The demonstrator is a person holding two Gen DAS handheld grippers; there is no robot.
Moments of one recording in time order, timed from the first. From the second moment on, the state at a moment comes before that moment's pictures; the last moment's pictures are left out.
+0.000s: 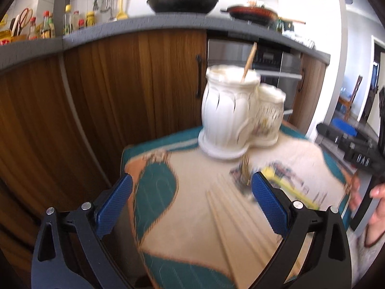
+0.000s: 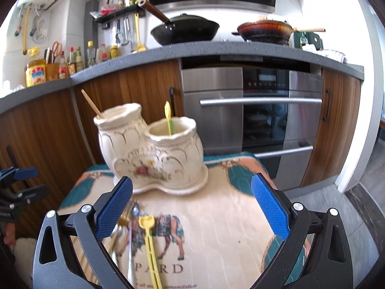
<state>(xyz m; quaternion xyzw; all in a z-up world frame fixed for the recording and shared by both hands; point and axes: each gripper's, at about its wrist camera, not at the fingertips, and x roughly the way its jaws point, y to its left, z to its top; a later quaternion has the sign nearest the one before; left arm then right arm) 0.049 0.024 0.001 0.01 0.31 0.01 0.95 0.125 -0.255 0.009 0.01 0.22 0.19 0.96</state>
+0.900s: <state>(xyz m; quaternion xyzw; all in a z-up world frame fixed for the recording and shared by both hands) 0.060 0.001 -0.067 0.06 0.47 -0.03 0.88 0.129 -0.221 -0.037 -0.10 0.33 0.24 0.91</state>
